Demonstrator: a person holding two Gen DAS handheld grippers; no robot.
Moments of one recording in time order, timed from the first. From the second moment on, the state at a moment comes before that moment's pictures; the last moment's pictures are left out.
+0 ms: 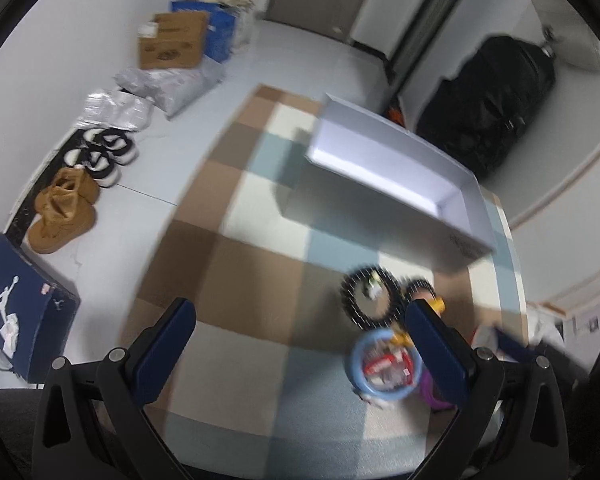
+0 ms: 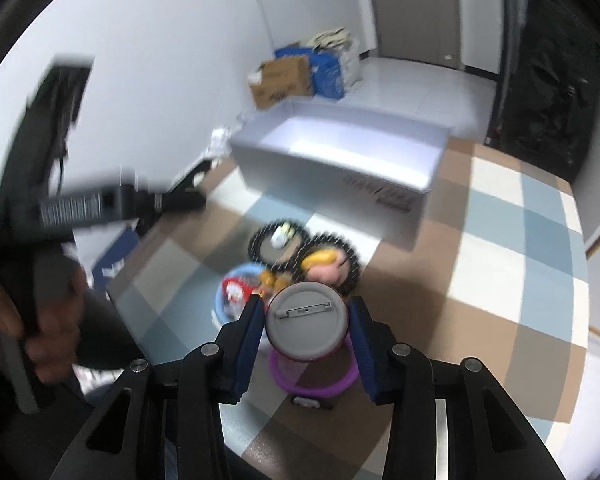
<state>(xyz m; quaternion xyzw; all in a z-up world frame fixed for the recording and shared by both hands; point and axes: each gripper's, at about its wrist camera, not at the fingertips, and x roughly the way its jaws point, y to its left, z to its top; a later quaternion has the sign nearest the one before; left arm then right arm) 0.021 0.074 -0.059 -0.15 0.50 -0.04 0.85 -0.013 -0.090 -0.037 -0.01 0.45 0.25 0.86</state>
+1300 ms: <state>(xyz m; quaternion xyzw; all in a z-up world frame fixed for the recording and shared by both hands) 0.003 0.012 -0.056 -0.07 0.54 -0.15 0.82 -0.016 -0.138 -0.006 0.06 0.41 0.19 0.89</state>
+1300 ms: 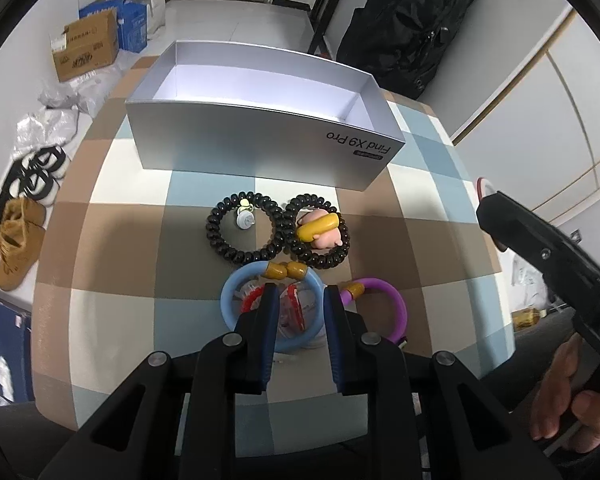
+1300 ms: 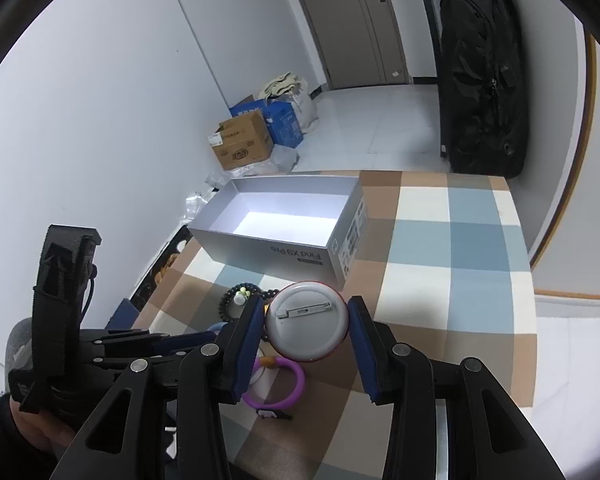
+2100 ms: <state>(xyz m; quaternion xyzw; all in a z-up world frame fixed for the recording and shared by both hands) 0.005 0.027 -0.027 -0.10 0.50 -0.16 0.85 -0.015 -0.136 0.000 0.06 0.40 0.20 0.89</state>
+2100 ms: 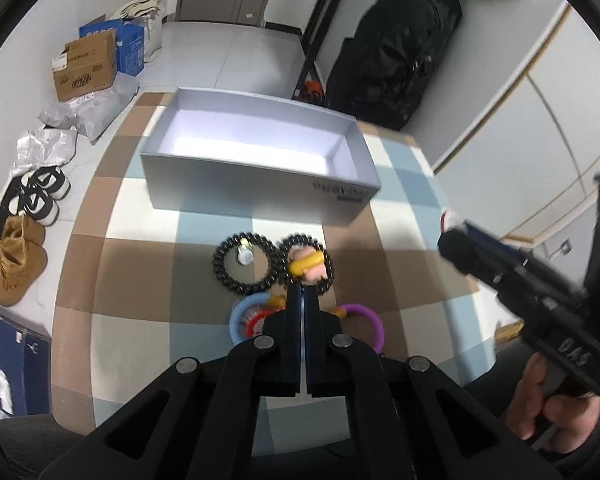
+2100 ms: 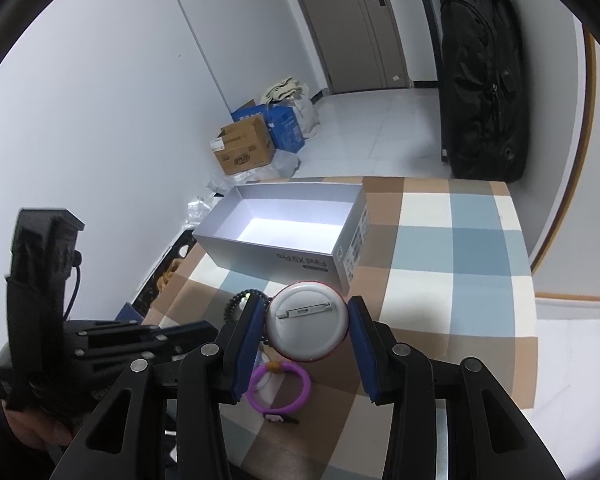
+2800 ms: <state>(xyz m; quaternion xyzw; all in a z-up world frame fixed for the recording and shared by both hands) 0.039 0.043 -0.064 -0.06 0.54 -0.08 0.84 -0.002 -0.131 -0.006 0.09 0.42 0.20 0.88</state>
